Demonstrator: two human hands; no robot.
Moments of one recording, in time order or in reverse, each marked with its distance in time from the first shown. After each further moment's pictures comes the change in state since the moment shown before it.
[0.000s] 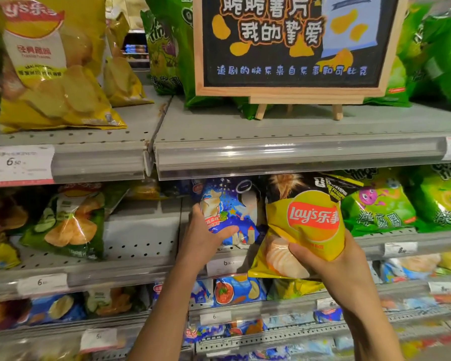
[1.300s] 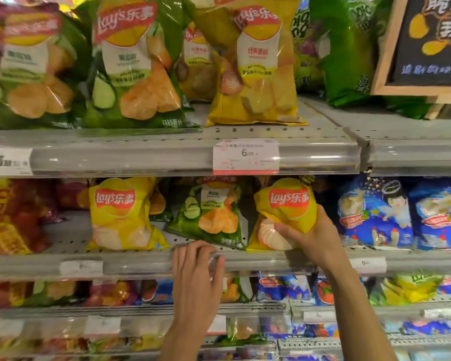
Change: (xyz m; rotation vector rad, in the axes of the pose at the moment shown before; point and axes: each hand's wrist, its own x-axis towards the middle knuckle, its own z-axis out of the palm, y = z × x) left_hand -0.078 -0.149 -0.233 0.623 0.407 0.353; right_hand -0.028 -0.063 0.268 -0.146 -0.219 -0.067
